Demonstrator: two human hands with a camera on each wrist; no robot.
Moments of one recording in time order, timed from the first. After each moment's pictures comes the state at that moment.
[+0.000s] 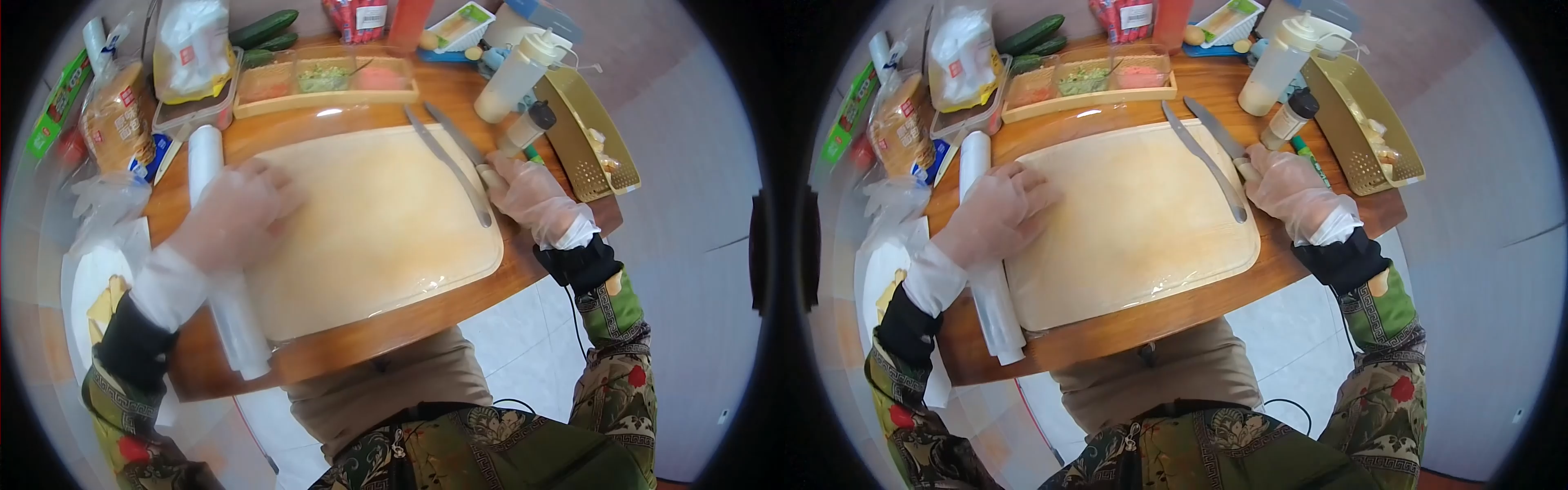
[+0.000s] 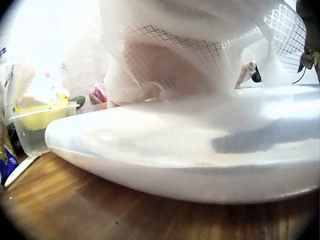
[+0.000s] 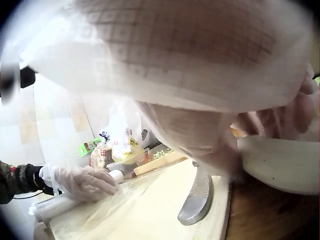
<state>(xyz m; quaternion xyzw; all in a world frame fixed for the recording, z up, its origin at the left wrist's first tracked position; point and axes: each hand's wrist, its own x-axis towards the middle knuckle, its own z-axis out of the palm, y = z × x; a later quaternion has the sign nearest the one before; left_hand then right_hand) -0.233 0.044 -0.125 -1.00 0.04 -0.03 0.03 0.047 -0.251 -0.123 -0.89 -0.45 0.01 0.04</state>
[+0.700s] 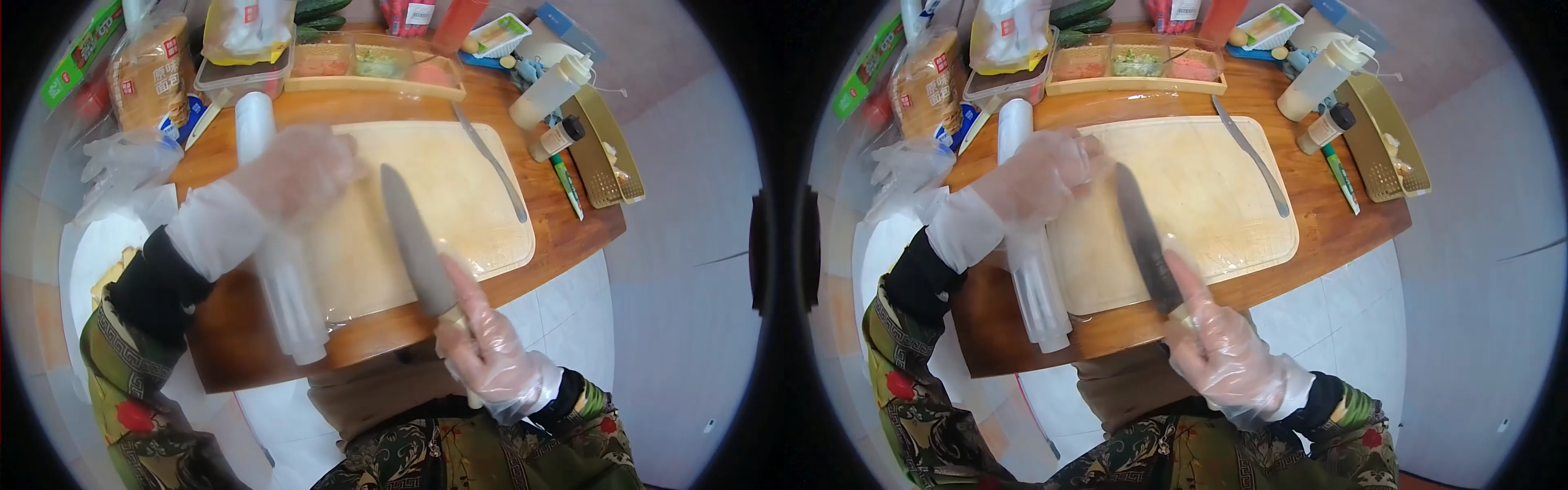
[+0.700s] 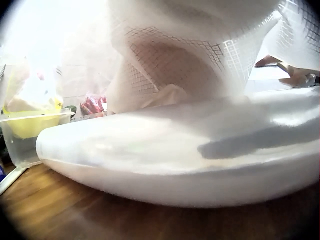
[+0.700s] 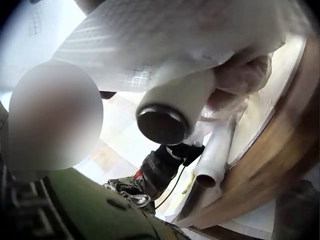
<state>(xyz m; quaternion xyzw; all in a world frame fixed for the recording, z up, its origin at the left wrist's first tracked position) -0.223 0.073 -0.143 -0.99 0.12 -0.07 0.00 -0.202 -0.255 -0.112 -0.75 -0.40 0.33 0.40</state>
